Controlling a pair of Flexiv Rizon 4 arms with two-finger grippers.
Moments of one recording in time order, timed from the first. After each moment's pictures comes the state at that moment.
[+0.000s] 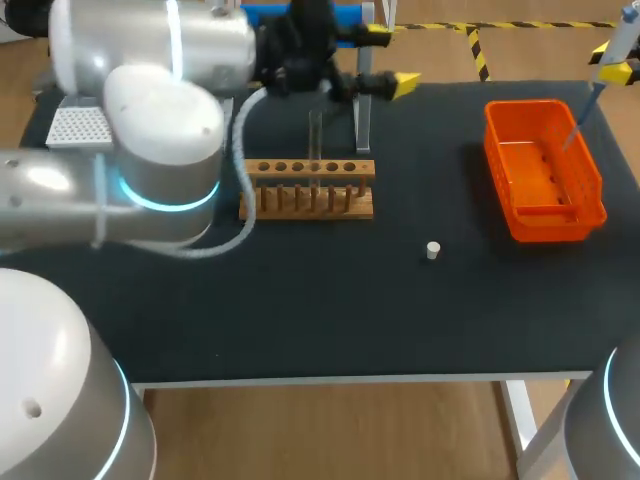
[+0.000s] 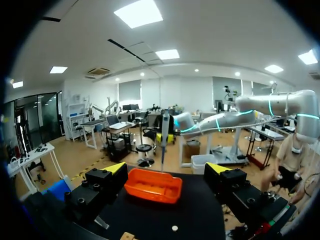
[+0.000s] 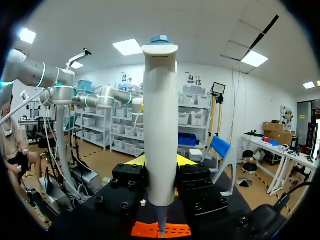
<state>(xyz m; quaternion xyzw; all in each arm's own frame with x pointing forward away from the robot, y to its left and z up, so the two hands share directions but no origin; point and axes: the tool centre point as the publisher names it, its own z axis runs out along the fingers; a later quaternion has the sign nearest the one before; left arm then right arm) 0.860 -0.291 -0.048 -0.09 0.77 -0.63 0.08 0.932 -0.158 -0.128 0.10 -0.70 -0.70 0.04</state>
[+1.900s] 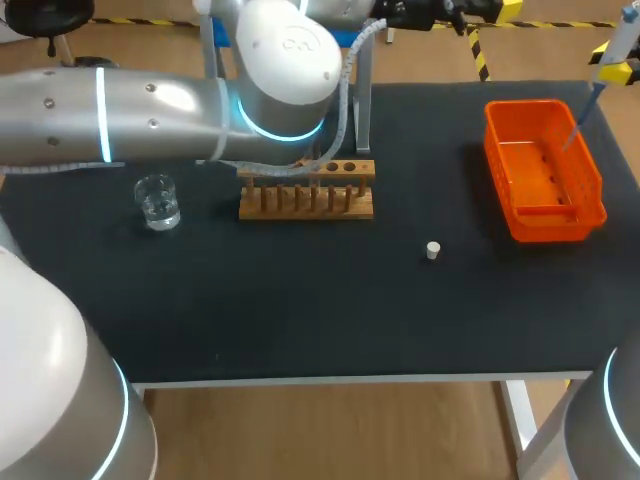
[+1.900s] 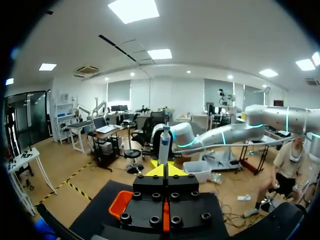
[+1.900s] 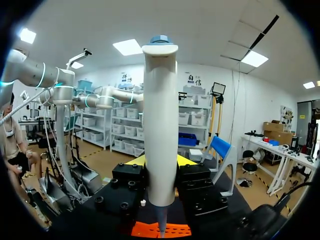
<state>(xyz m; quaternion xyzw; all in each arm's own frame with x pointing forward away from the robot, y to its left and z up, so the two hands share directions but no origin) 0.908 -0.429 -0.019 -0.06 0.77 -0.64 0.04 0.932 -0.158 -0.128 0.10 -0.70 -0.70 0.04</state>
